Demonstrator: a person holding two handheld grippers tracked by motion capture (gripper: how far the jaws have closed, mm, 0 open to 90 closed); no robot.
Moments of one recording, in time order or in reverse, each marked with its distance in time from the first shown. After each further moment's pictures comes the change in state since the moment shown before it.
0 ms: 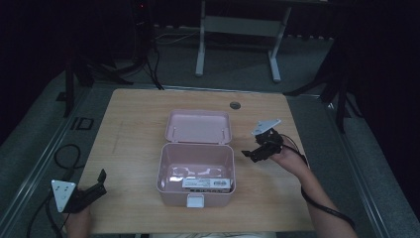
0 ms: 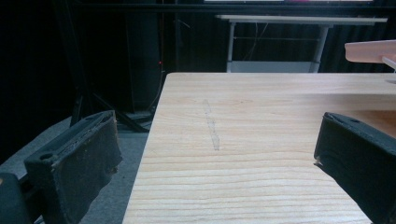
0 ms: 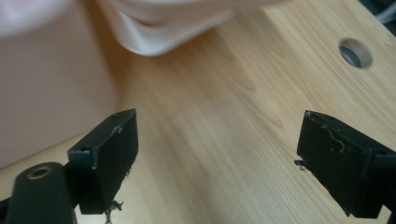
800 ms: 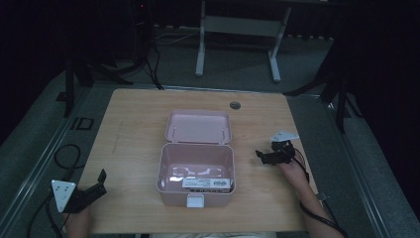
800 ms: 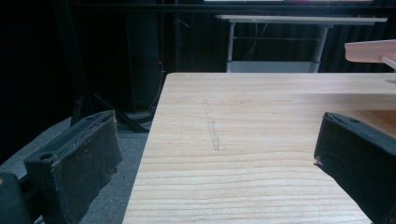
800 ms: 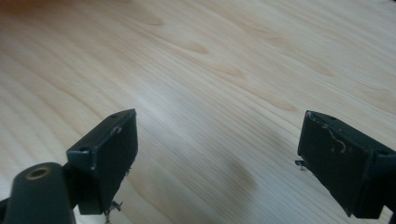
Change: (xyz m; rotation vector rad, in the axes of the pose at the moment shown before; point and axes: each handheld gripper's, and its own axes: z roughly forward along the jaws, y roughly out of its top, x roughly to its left) left arm 0.000 0.000 0.000 0.000 -0.001 0.001; right arm -0.024 -0.088 0.026 -0.100 -0.218 0.270
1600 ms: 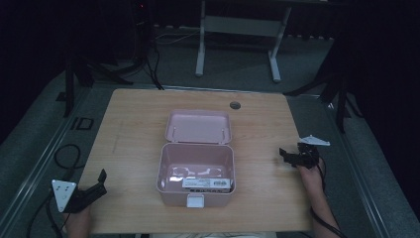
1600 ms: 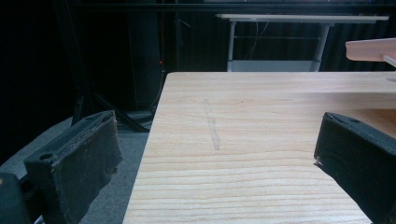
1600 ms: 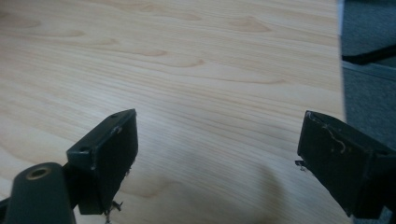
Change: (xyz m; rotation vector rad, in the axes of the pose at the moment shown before) left arm -0.001 0.000 0.000 0.004 0.003 0.005; right arm -0.054 -0.054 -0.031 -0.049 -0.157 0.316
